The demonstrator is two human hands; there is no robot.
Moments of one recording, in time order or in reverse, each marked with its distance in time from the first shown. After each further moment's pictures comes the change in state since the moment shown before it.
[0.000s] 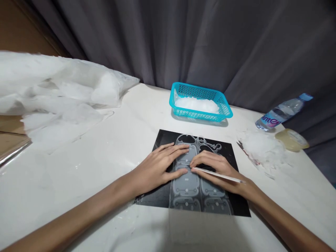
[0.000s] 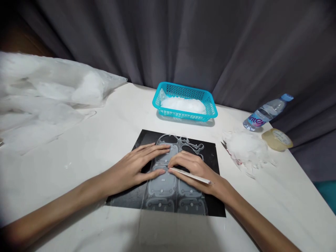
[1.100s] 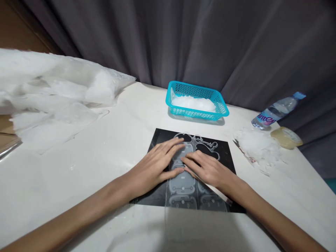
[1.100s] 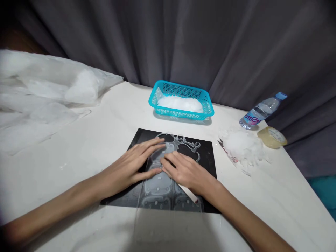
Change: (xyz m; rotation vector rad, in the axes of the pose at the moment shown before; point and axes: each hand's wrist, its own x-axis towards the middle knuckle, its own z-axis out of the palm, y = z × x) left_hand -0.003 0.004 0.001 0.041 0.128 0.018; right_hand -0.001 0.007 0.018 -0.695 -0.003 -0.244
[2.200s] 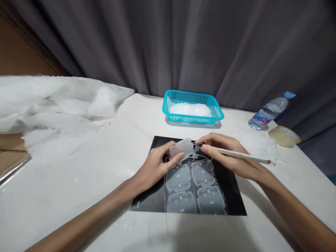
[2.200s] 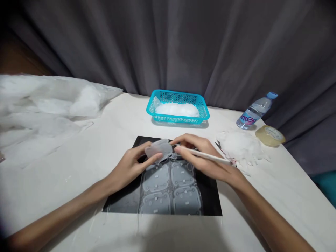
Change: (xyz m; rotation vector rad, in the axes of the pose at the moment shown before) left_hand 0.025 0.009 -0.005 -0.514 0.135 -0.218; right_hand 0.020 0.026 -0.090 0.596 0.006 0.547
